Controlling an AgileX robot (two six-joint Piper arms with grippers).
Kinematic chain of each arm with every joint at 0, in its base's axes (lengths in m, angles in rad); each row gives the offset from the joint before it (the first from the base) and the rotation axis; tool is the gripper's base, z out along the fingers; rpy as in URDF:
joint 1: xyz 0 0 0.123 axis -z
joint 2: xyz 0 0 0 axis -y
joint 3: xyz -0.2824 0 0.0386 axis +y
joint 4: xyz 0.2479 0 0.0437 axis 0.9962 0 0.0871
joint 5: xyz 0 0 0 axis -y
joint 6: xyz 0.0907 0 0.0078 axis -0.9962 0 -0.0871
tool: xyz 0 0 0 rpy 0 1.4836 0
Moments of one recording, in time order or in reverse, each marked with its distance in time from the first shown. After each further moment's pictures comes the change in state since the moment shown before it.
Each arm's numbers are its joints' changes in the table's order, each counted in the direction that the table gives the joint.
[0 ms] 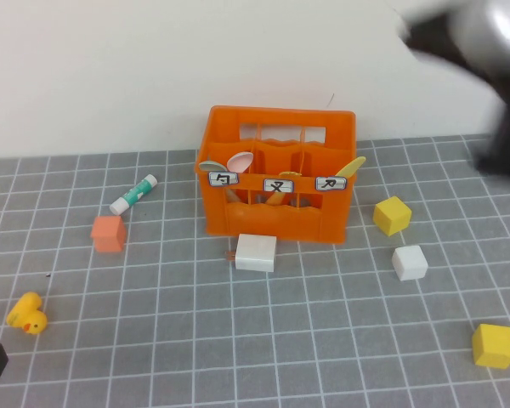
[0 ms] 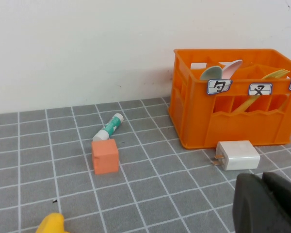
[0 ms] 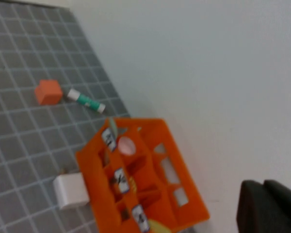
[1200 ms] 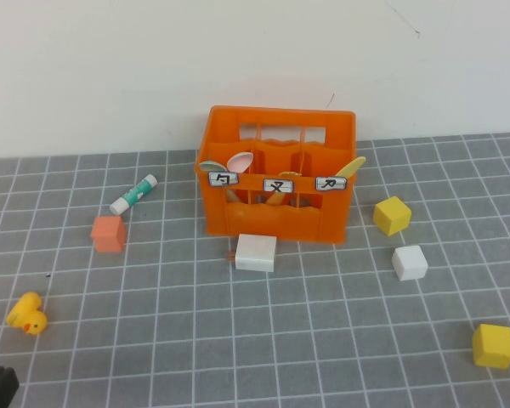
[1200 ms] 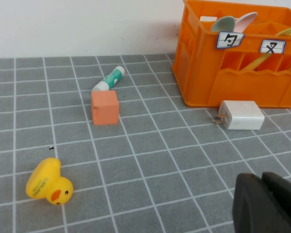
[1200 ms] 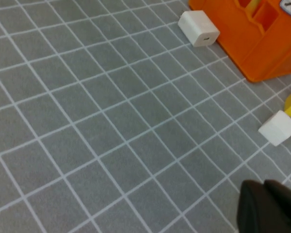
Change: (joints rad) right arm 0.000 0.915 1.061 0.034 -0.002 -0.235; left arm 0.000 0.000 0.027 -0.027 -0.086 0.031
